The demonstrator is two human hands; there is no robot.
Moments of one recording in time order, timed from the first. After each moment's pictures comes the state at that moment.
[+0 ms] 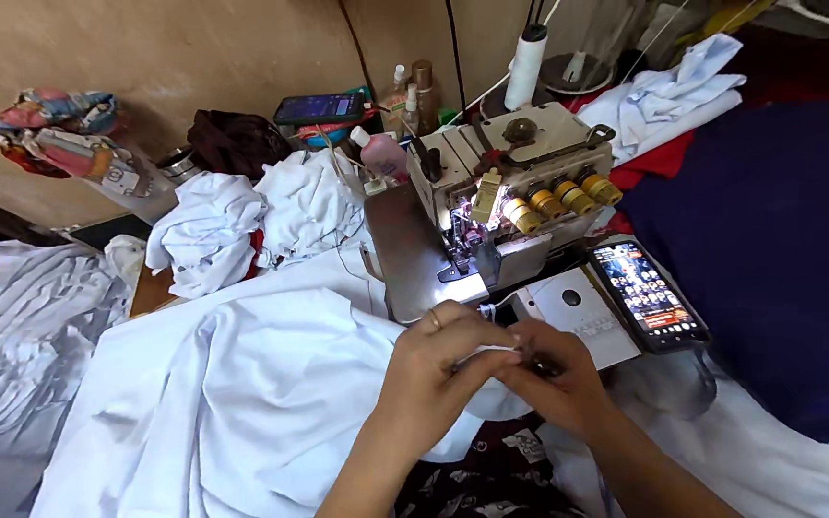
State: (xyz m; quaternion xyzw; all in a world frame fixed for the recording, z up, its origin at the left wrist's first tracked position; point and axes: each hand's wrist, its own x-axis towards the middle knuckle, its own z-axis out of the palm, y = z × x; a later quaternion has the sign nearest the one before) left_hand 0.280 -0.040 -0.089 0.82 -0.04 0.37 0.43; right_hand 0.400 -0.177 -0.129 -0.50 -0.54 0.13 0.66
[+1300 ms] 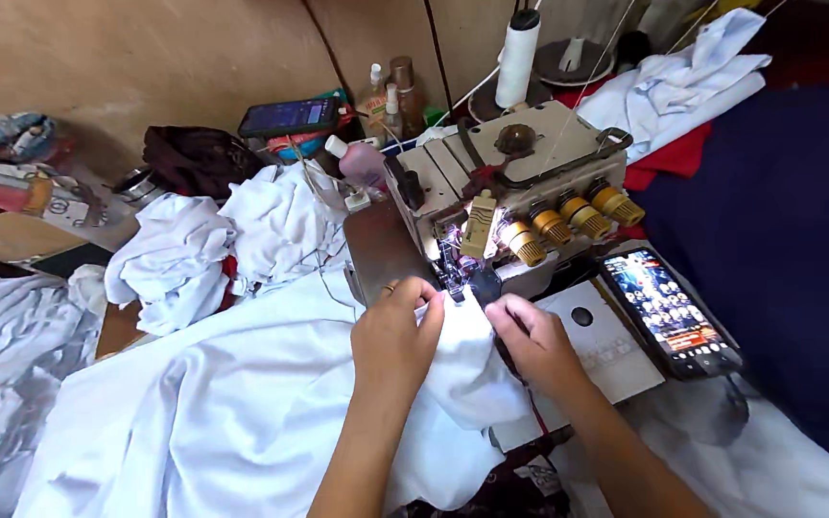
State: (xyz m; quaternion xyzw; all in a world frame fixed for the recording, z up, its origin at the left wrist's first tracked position) left_hand 0.329 0.007 -0.113 0.91 0.27 0.27 0.17; right_hand 0.445 -0.136 -0.166 -0.74 -0.38 0.10 0.55
